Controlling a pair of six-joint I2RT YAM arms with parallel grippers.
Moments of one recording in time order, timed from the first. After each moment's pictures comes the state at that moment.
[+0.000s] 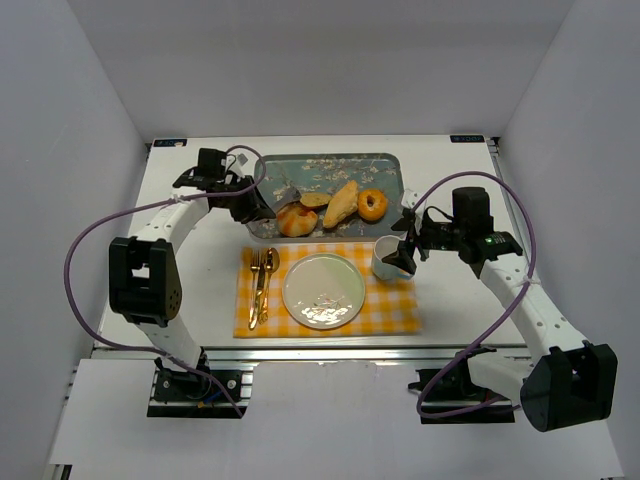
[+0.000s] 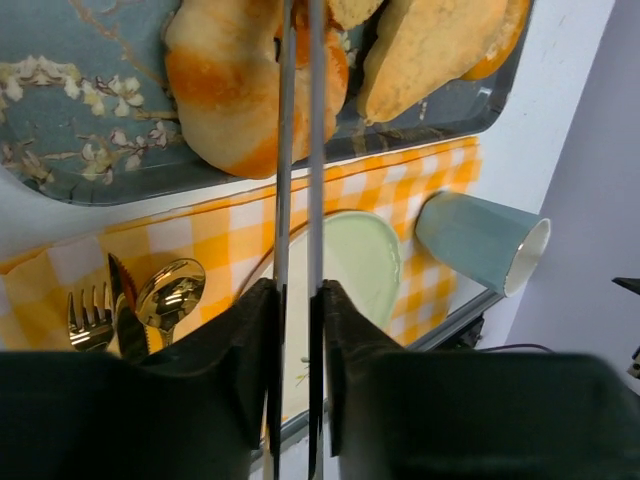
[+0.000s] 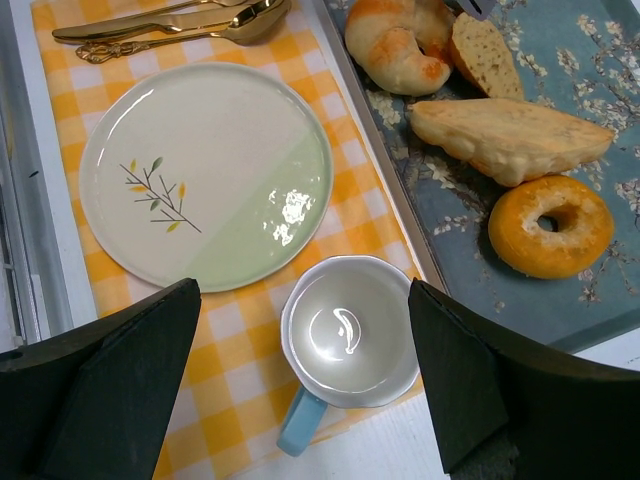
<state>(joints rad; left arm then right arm) -0.13 1.73 1.33 -0.57 0.55 -0.50 0.24 1.12 0.89 -0.44 -0.89 -0.66</state>
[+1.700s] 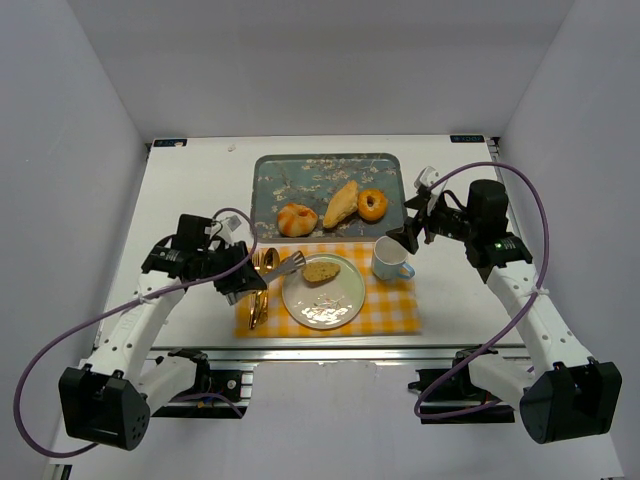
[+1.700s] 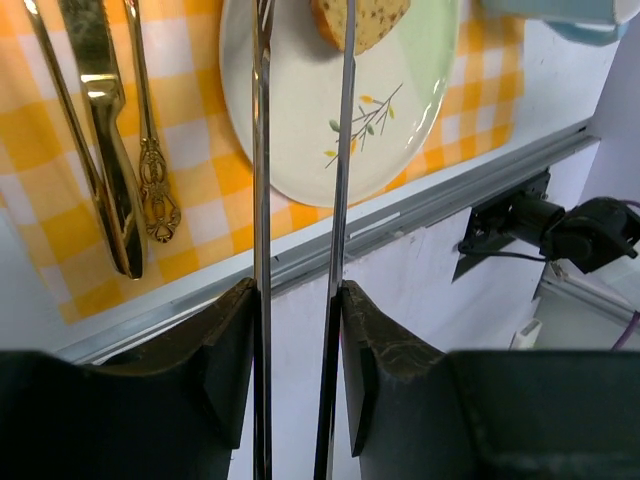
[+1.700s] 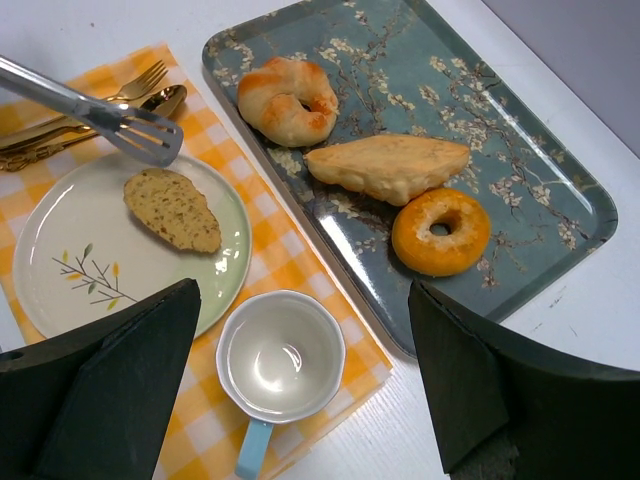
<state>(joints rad) -0.20 1.03 0.82 -0.83 0.56 -0.42 0.20 1.06 0.89 -0.22 -0.77 -0.41</state>
